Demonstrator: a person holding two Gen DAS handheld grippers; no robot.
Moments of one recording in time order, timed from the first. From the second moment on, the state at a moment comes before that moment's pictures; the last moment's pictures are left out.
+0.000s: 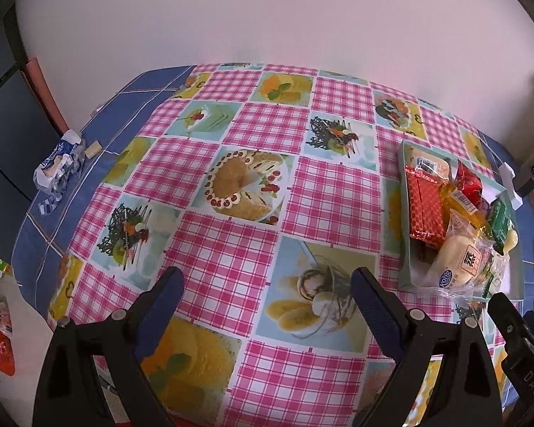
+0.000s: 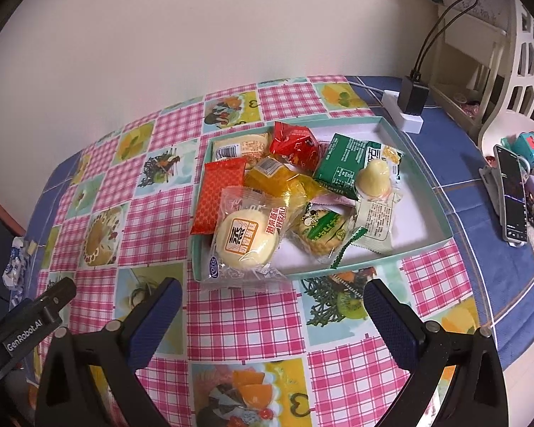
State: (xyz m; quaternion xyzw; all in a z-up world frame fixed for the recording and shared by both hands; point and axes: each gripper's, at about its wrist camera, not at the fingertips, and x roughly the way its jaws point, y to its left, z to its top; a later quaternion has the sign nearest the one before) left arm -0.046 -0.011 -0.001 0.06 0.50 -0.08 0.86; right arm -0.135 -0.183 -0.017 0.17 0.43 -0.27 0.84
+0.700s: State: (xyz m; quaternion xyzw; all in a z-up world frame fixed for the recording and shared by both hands) left arm -0.045 -0.020 -0.010 0.08 0.50 -0.09 0.86; right arm -0.129 -0.187 -0.026 0.17 0.44 -0.28 0.84
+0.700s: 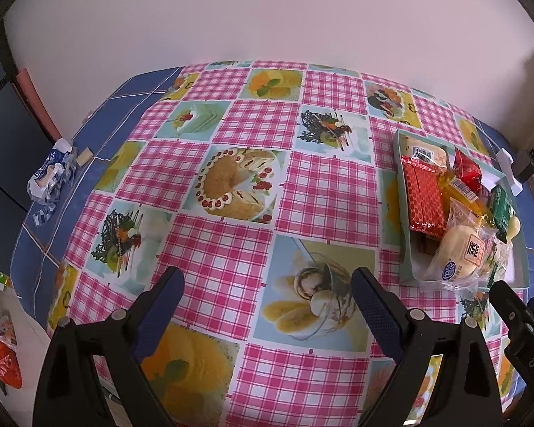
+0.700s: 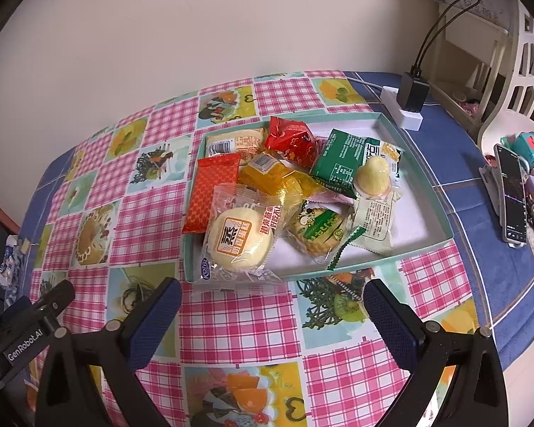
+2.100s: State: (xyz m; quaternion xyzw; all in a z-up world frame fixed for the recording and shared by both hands) left arm -0.044 -0.020 -0.013 0.08 0.50 -0.10 0.86; right arm -0.128 -0.188 -0.028 0.17 0.45 -0.28 0.83
